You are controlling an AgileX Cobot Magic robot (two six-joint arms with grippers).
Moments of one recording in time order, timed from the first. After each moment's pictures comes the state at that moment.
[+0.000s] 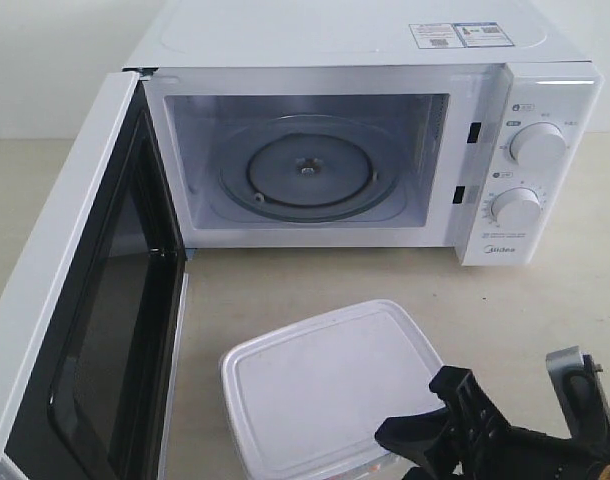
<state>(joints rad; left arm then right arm) 0.03 0.00 0.00 -0.12 0.34 0.15 0.90 1.42 -0.07 -0.04 -0.69 1.67</state>
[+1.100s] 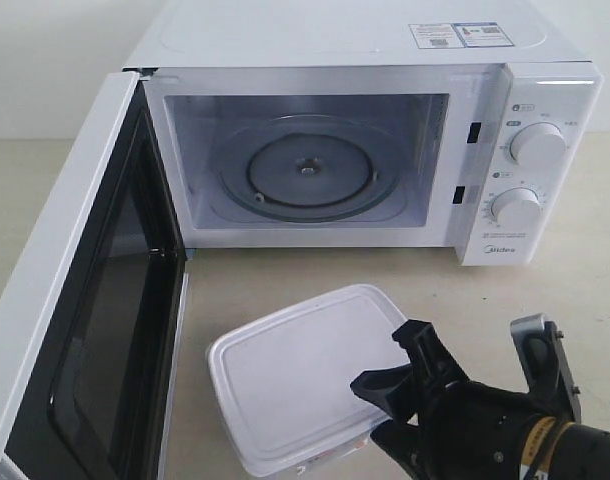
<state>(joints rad) 0.03 0.00 0.00 -0.12 0.34 0.15 0.90 1.55 -0.20 0.10 -0.69 1.60</state>
